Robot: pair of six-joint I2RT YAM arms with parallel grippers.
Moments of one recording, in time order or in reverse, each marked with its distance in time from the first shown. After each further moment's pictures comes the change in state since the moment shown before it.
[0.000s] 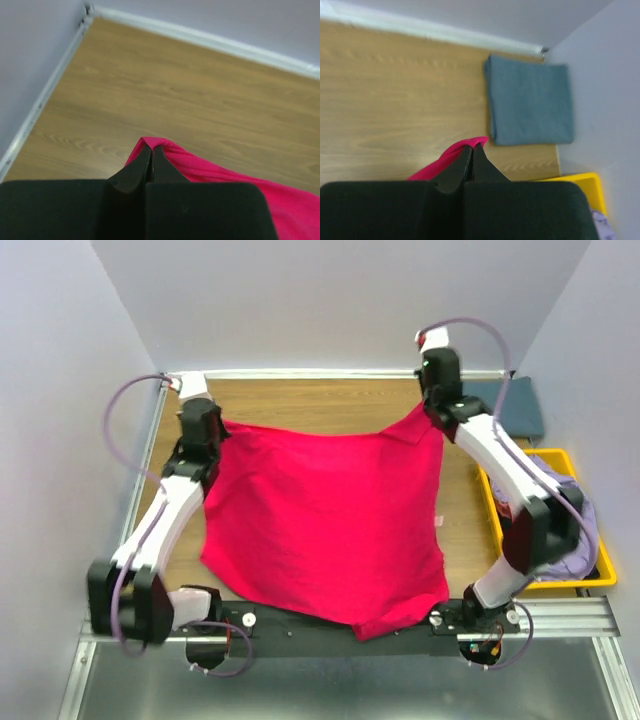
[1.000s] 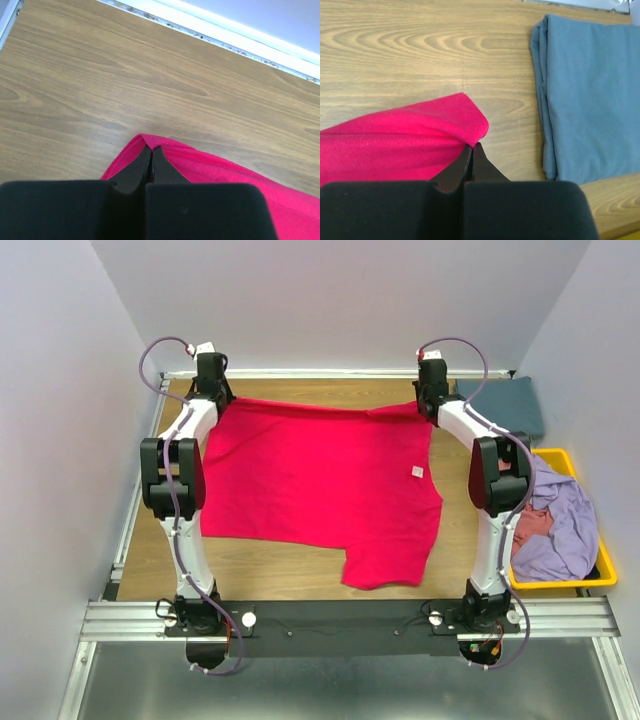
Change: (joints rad) left arm 0.139 0.930 0.689 -0.074 0.138 -0.064; right arm -0.172 0.566 0.146 0.179 -0.171 0.094
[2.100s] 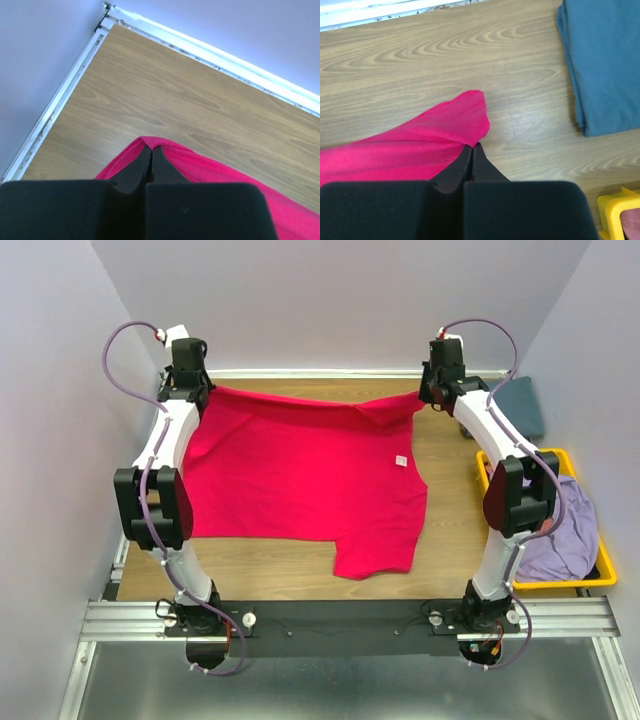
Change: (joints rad) left arm 0.031 -0.270 -0.039 -0.154 -0.097 0.001; right arm 0.019 -0.225 0.065 -0.310 -0.132 0.346
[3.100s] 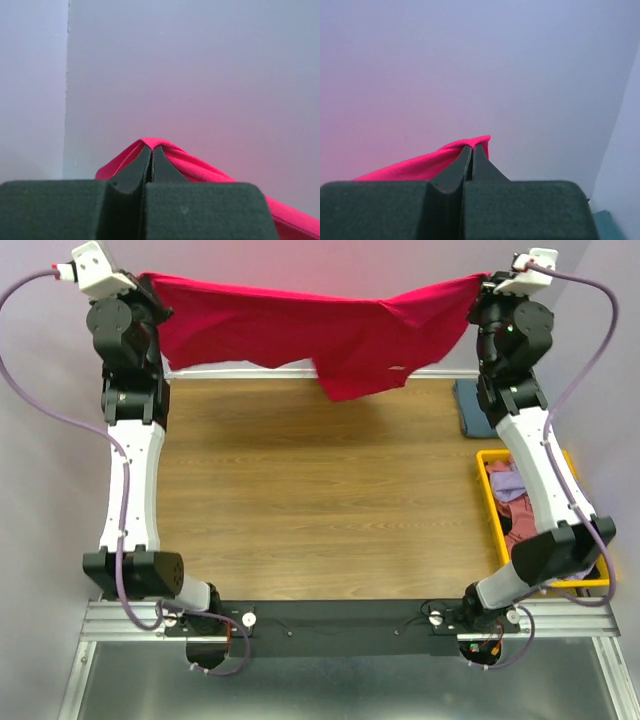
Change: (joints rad) left arm 0.028 -0.309 0.233 0.260 0.119 0.009; right arm 0.004 -0.320 0.048 0.626 0.033 -0.272
